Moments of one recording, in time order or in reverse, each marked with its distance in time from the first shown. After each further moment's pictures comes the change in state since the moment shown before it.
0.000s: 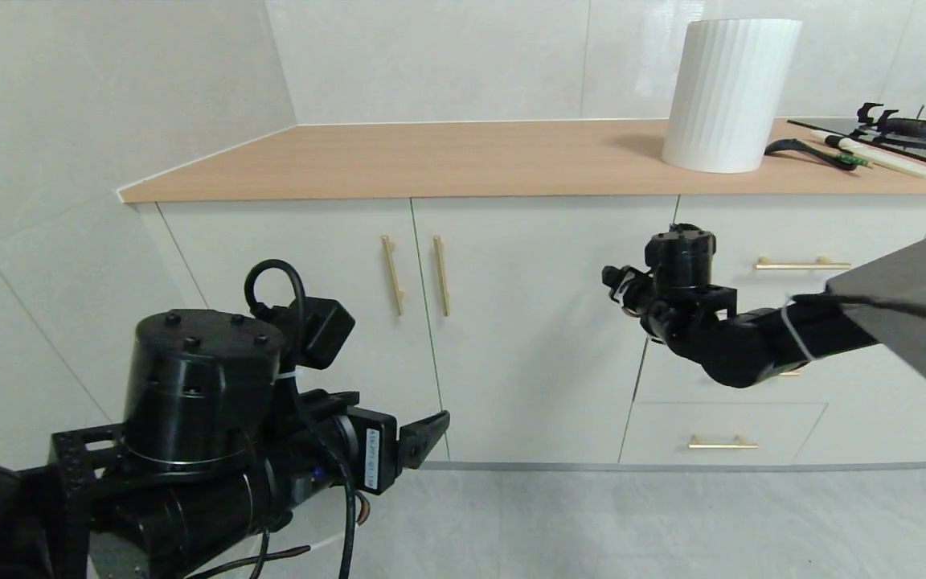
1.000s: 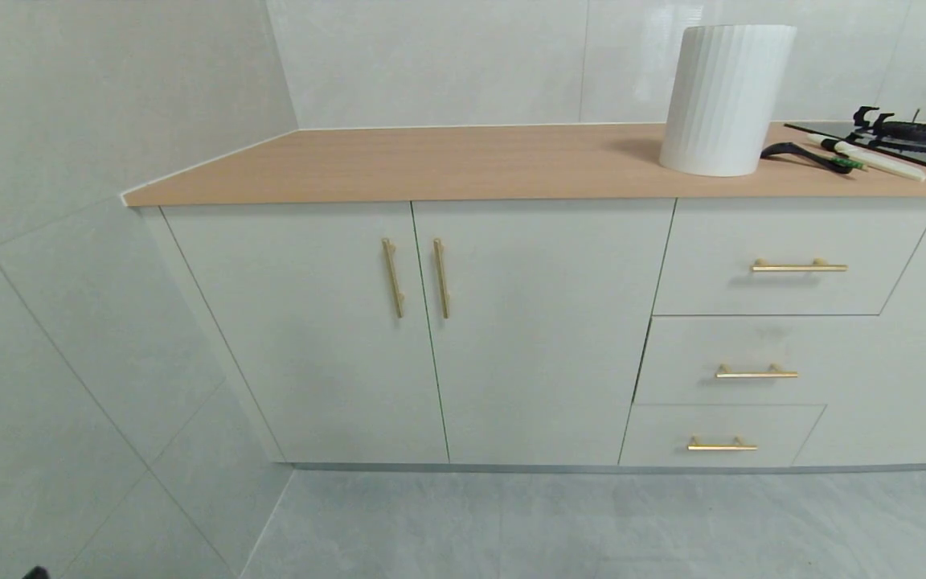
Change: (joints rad) left arm 0.444 -1.113 0.358 0.450 0.034 0.222; right arm -0.151 -1.748 1.044 0.339 -0.008 -0.611
